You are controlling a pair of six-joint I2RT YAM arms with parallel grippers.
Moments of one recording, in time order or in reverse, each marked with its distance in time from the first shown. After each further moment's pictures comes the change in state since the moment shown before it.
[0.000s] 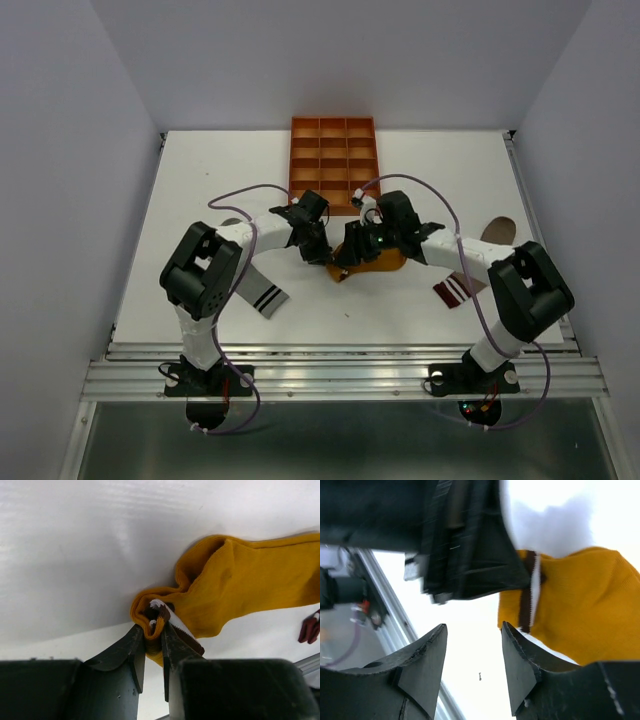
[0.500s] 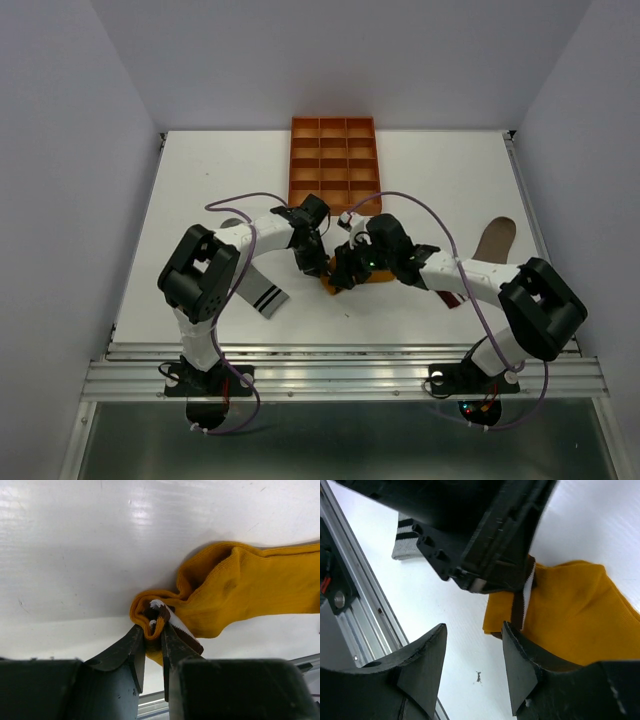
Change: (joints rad) left arm -0.019 -0.032 0.010 -0.215 -0.011 -0.049; right arm 0.187 -0.142 -0.155 0.117 0.182 -0.124
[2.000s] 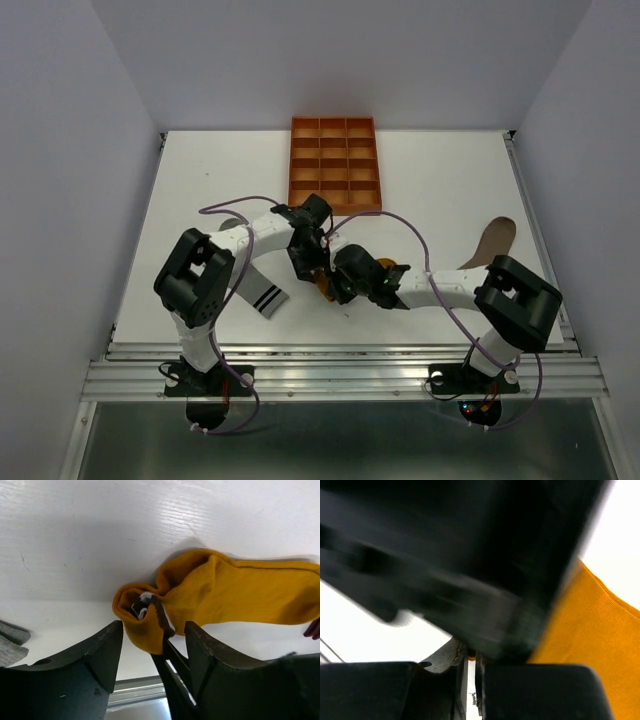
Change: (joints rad) left arm -0.028 -0.019 0.032 -0.112 -0.021 -0.121; right arm 0.279 0.117 0.013 -0.019 0.574 0.039
